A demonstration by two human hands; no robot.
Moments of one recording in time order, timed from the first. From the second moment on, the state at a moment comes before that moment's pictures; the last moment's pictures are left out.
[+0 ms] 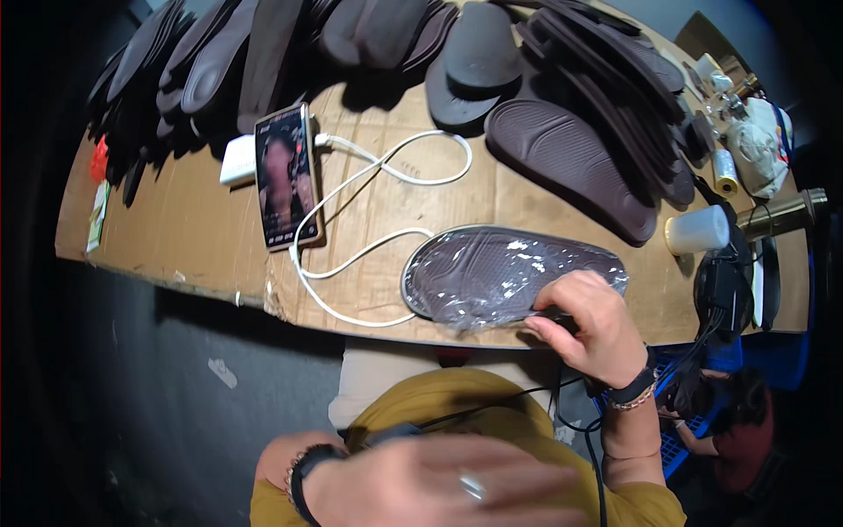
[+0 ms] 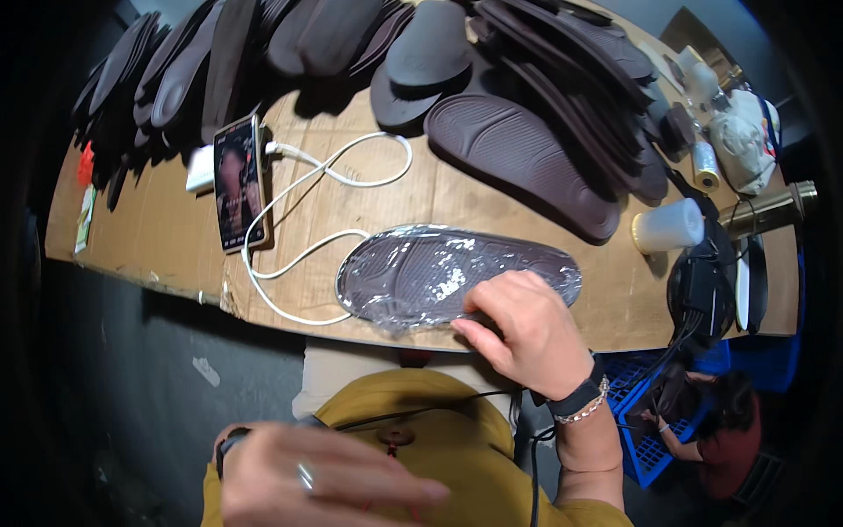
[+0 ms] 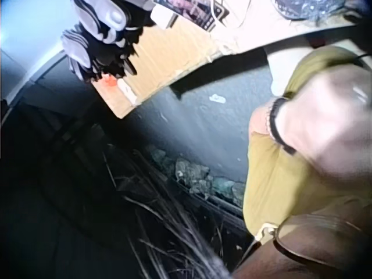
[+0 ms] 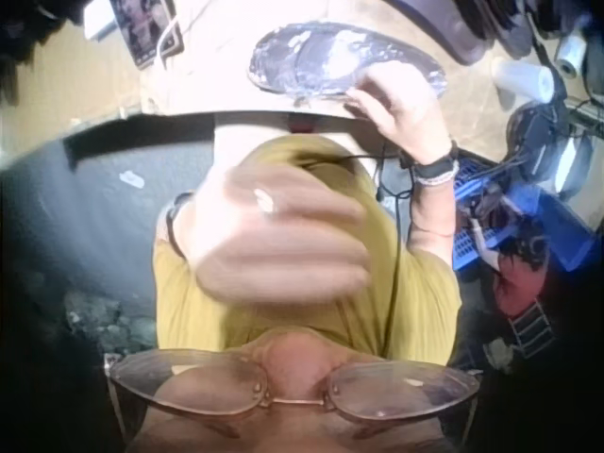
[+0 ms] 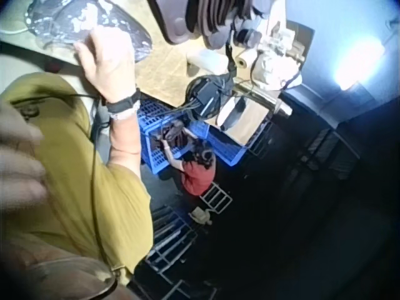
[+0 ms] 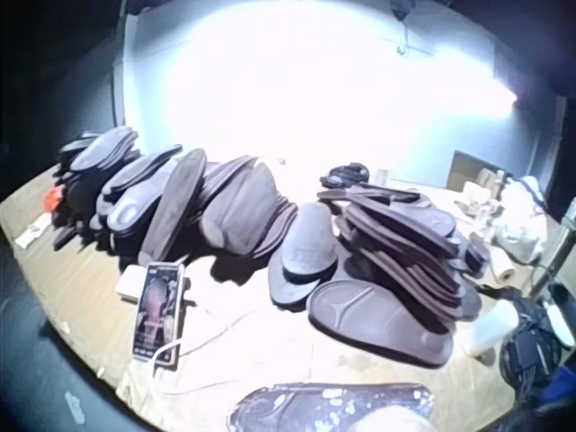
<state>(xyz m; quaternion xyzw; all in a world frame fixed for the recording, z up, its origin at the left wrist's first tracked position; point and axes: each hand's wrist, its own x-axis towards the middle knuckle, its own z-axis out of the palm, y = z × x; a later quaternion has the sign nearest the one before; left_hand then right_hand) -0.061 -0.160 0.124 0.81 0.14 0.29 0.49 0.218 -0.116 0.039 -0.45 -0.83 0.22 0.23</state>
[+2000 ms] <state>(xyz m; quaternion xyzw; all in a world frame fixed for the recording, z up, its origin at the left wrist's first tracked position) -0.052 -0.102 0.047 0.75 0.49 0.34 0.29 0.172 -0.070 0.062 -0.50 -0.83 0.13 0.21</state>
